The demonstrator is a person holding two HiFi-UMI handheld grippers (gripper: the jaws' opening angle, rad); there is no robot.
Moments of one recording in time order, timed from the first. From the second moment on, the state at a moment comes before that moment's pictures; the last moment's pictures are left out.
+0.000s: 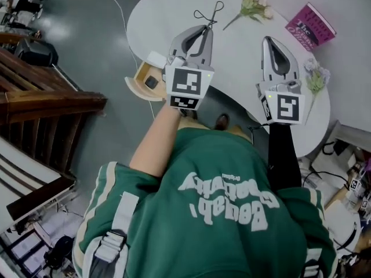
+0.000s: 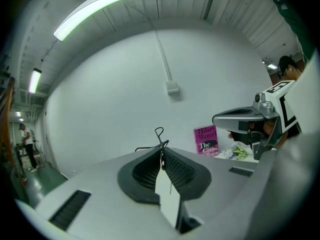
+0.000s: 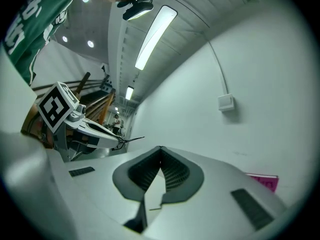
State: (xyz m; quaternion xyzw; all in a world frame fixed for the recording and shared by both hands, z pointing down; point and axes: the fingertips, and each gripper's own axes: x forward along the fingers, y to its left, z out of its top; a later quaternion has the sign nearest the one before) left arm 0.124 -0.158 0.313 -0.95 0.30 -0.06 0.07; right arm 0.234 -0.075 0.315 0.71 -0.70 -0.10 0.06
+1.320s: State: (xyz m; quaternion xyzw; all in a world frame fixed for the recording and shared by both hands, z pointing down) left arm -0.166 -0.249 0.437 -0.83 0.52 -0.18 -0.04; right arm -0.026 -0.238 0.328 0.50 -0.86 -0.08 0.05
